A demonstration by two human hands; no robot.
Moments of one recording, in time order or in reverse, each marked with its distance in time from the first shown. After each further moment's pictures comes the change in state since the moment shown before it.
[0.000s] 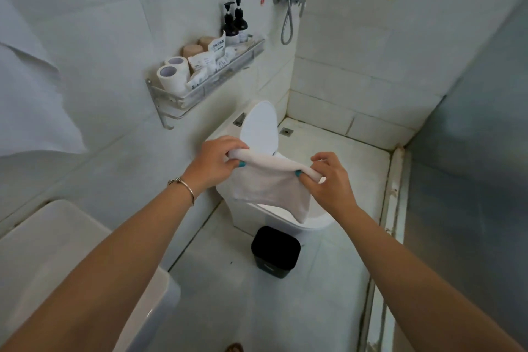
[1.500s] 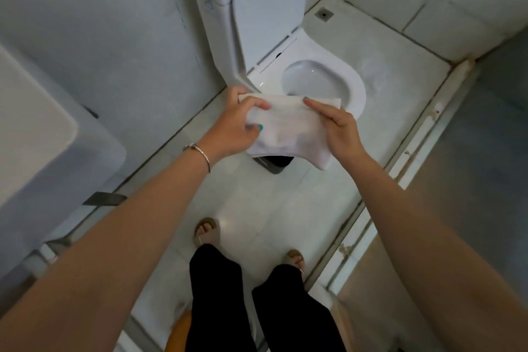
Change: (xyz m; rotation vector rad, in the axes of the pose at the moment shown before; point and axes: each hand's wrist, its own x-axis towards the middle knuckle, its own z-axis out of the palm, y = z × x) left_hand -0.117 -0.010 0.241 -0.196 -0.054 -0.375; right_hand -0.086 0.185 0.083 0.564 -0.455 0.186
